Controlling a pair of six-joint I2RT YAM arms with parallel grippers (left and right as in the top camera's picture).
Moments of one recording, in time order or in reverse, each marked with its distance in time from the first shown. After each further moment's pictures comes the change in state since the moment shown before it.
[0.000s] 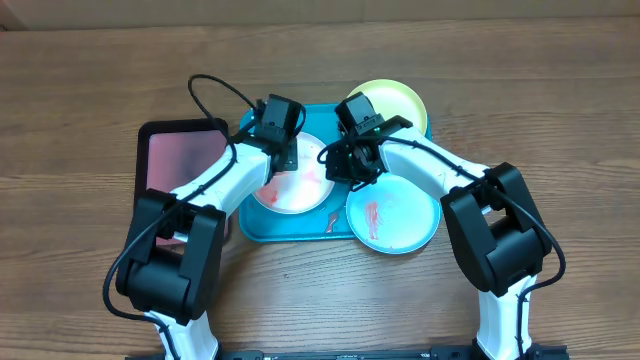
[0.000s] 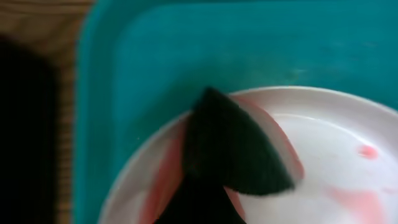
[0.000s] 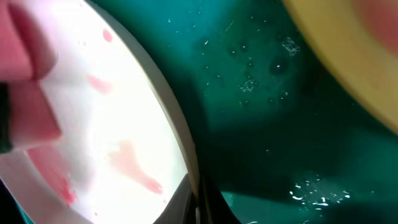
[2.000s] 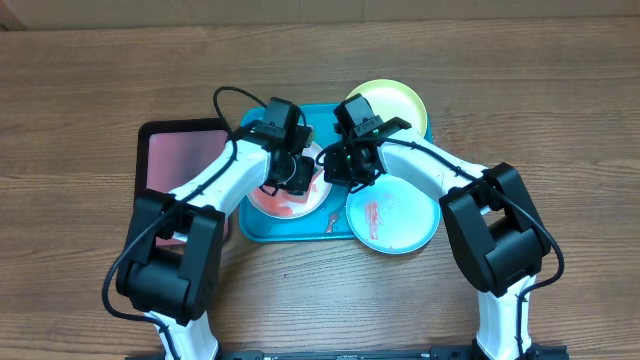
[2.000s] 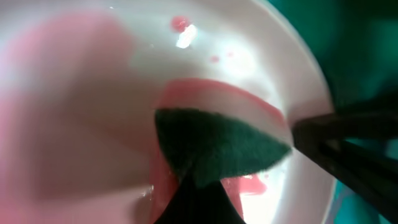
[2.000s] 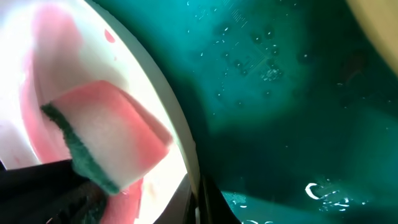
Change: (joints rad) left arm -0.002 0.001 0.030 -0.200 0.441 0.201; right arm 0.005 0.000 -0.007 0.010 -0.035 -0.019
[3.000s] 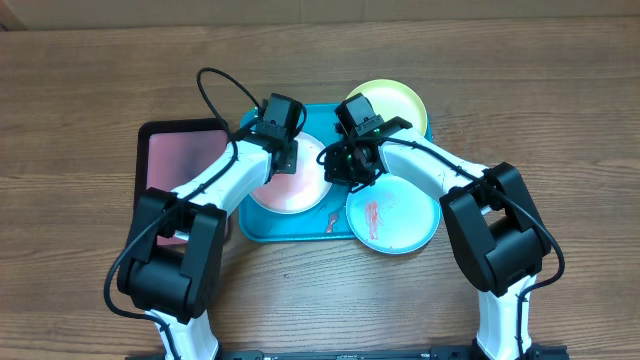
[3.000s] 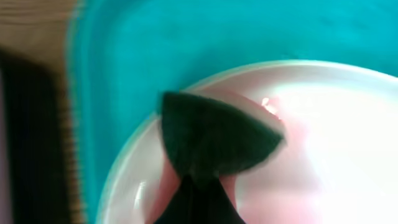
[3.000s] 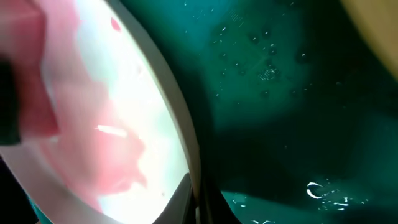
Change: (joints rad) left arm 0.000 0.006 -0.006 0.159 -0.389 -0.080; right arm -0.004 0.002 0.000 -0.001 -0.008 0.005
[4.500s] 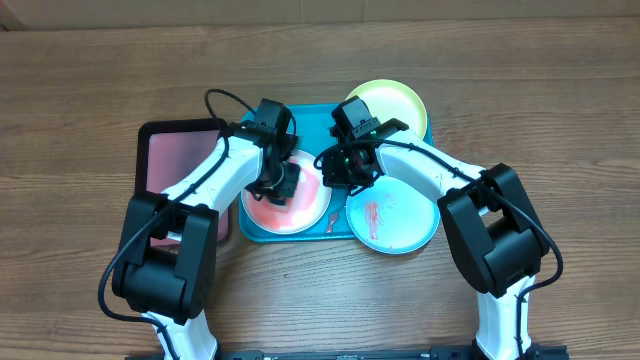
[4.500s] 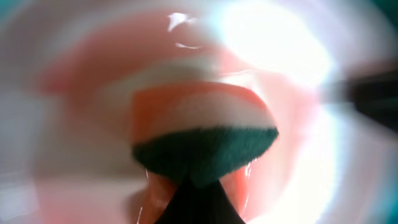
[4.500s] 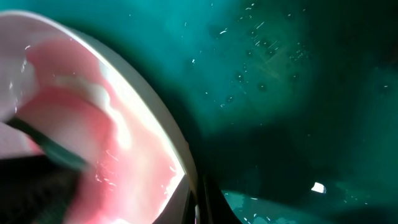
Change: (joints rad) left arm 0.029 -0.011 0.018 -0.270 0.414 0.206; right arm 0.012 0.000 -0.001 -0.011 -0.009 -0.053
